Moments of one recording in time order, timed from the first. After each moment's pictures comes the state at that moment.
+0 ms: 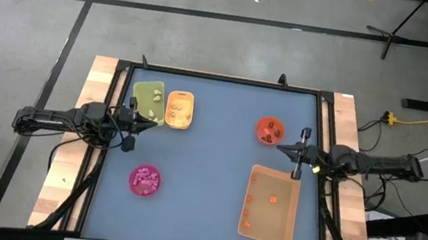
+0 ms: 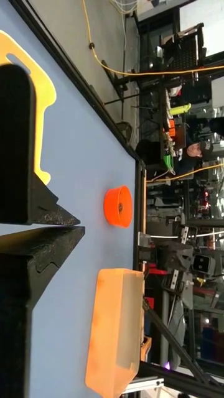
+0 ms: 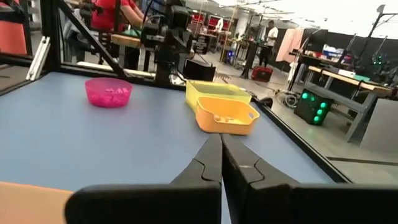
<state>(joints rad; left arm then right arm) 0.07 0.00 0.06 -0.10 -0.15 0.01 0.14 0.08 0.01 0.06 0.25 -0.21</state>
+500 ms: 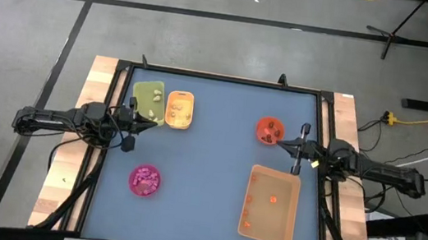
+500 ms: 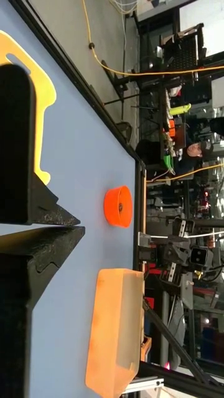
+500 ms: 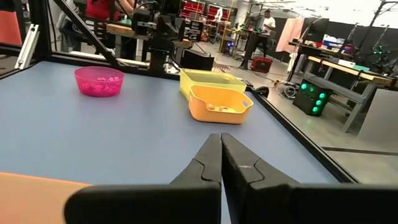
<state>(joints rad) 0.07 0.00 0.06 -0.10 -0.15 0.01 -0.10 0.09 0.01 0.02 0.03 -0.22</state>
